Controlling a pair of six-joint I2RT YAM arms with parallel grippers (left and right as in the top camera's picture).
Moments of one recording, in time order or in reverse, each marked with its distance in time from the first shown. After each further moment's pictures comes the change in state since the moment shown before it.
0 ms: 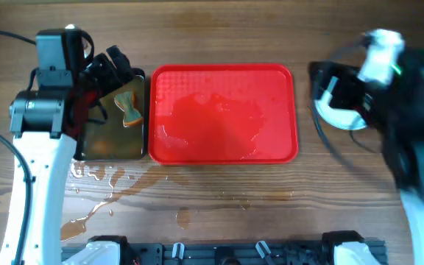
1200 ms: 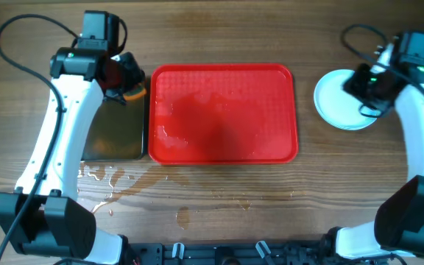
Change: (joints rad) left arm -0.056 0.318 0.114 -0.116 -0.027 0.000; right arm -0.277 0.584 -0.014 -0.043 -0.012 0.069
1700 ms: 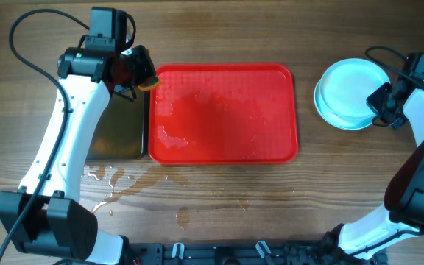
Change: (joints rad) left arm -0.048 0.000 0.000 0.098 0.123 0.000; right arm -0.200 0.177 -0.118 0.228 0.252 0.120
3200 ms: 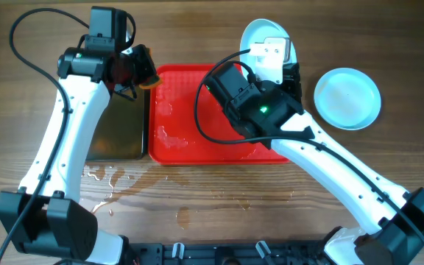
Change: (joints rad) left arm 0.000 -0.002 0.000 0.011 0.013 0.006; right arm 1.141 -0.205 0.236 -0.325 1.145 0.079
